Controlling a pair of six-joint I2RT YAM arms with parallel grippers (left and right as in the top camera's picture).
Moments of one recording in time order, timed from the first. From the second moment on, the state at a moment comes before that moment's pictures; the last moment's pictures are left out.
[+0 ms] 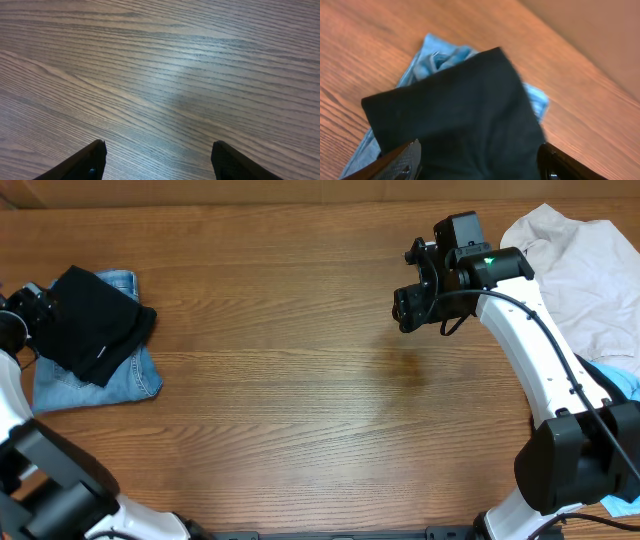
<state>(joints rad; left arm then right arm) 0.72 1.84 1.46 -0.46 0.37 -0.12 0.21 1.81 1.60 -1.03 -0.20 -0.04</state>
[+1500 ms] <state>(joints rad) 0.86 1.81 1.46 -0.48 0.37 -0.32 0.21 1.81 1.60 -1.03 -0.20 -0.03</state>
